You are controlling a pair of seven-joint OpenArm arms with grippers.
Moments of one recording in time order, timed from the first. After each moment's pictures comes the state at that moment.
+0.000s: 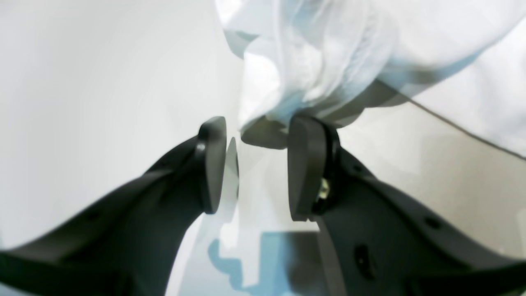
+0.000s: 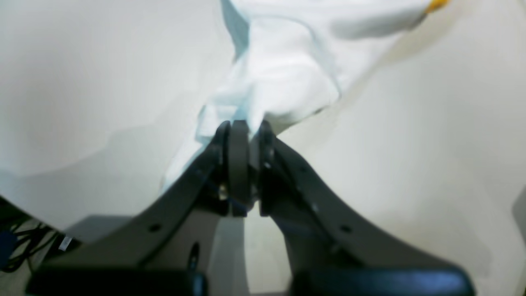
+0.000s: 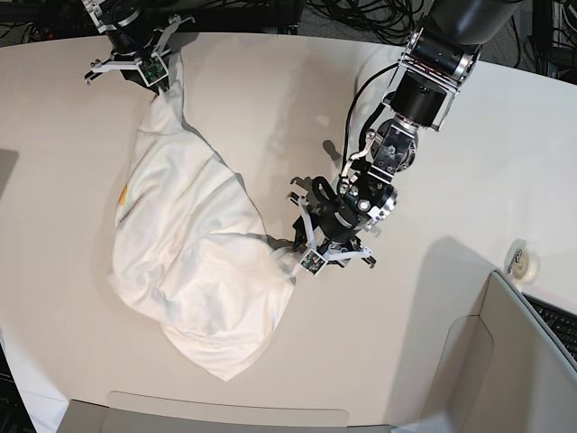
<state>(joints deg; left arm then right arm) -22.0 -6.1 25.6 61.1 -0.5 -13.2 21.2 -43.5 10.9 8.3 115.6 -15.2 21.9 -16.3</state>
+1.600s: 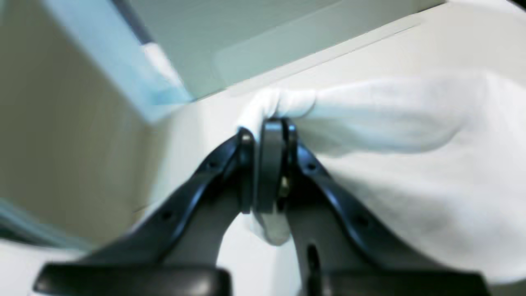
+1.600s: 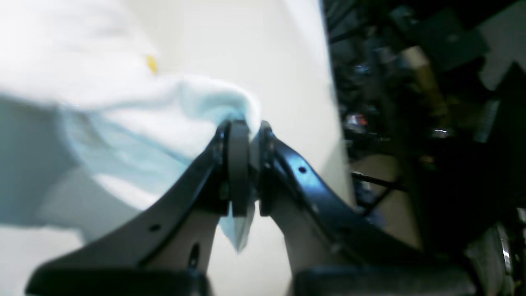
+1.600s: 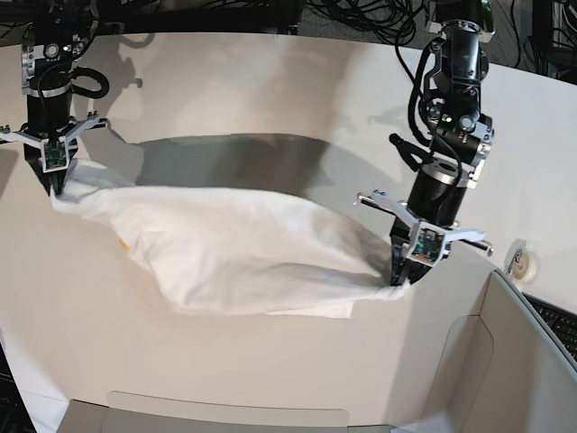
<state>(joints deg) 1.7 -12.2 0.5 117.5 0.1 -12.8 27.1 -22.6 9.6 29.8 118.1 -15.0 19.5 -16.2</state>
